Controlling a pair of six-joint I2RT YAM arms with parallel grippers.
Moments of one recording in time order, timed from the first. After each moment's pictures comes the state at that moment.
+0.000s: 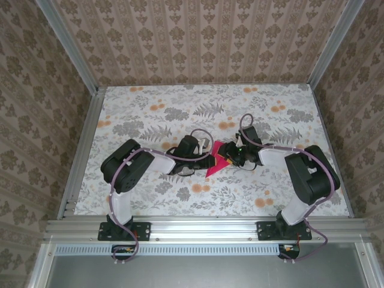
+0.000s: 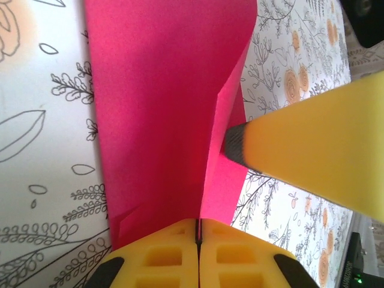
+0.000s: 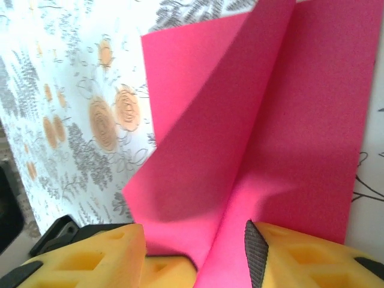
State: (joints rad) left arm -0.80 1.94 0.84 0.44 0.50 -0.79; right arm 0.33 1.64 0.73 0.00 -0.44 0.89
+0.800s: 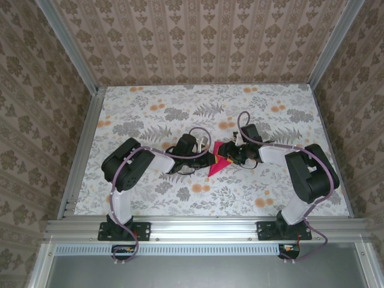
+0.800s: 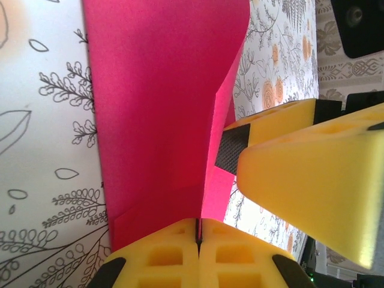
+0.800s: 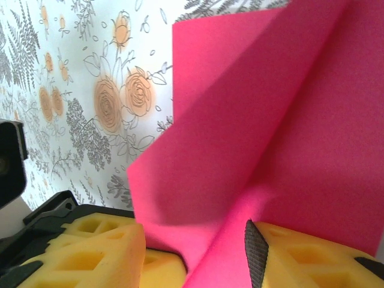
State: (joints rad) left arm -0.78 1.95 0.84 0.50 0.57 -0.92; right arm 0.32 1.68 0.78 -0.06 -0.50 0.74
